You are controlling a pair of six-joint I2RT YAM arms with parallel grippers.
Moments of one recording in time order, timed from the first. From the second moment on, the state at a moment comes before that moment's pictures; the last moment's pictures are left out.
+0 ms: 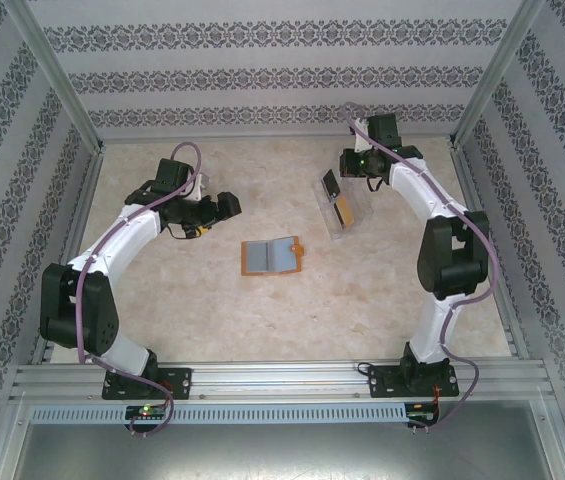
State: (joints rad) left arm -0.18 1.54 1.18 -0.62 0.47 -0.54; right arm 0.14 1.95 1.65 -0.53 -0.26 0.16
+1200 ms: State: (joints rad) left arm -0.18 1.55 1.19 -0.63 0.50 -0.52; right arm 0.09 2.09 1.80 -0.70 -0.22 -0.02
